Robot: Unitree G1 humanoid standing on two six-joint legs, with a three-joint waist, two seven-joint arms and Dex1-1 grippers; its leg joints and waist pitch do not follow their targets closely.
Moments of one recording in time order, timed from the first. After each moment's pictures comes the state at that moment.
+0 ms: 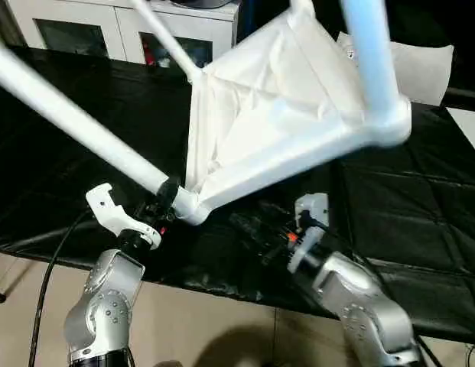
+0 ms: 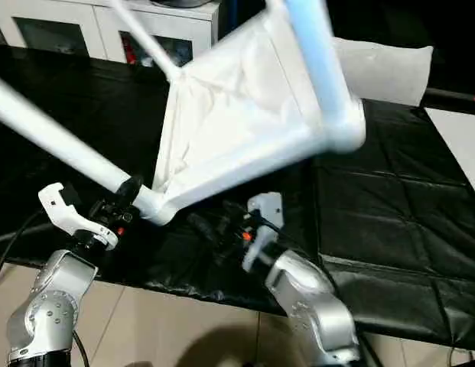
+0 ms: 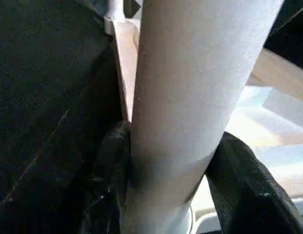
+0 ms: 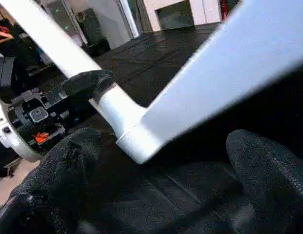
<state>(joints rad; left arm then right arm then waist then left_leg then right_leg) -0.10 -0.05 0.29 -0.08 -0.60 0.42 -0.27 -0.05 -0.08 0.14 -0.12 0.40 0.37 0.53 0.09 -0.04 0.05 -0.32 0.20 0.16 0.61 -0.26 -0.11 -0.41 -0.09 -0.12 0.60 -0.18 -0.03</state>
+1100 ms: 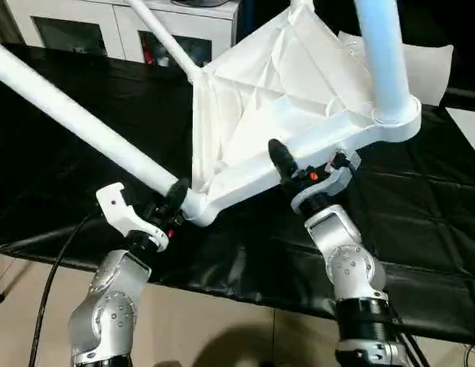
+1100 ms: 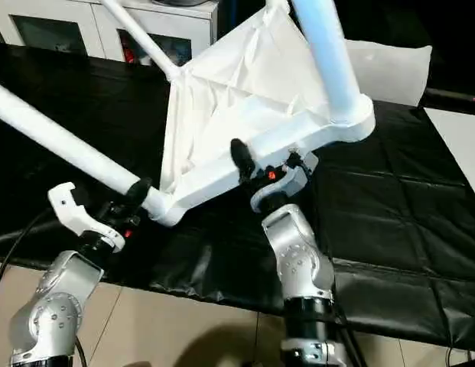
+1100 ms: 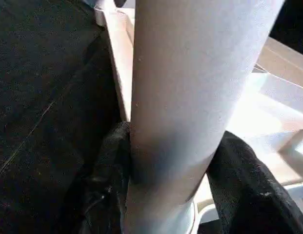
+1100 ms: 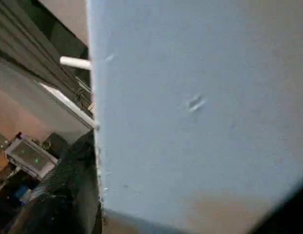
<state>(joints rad) -0.08 -0.04 0.21 -0.13 -0.54 0.43 -0.25 -0.38 0.17 -0.20 0.20 0.66 0.33 0.25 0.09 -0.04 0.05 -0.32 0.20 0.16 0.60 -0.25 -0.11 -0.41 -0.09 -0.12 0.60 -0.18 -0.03</state>
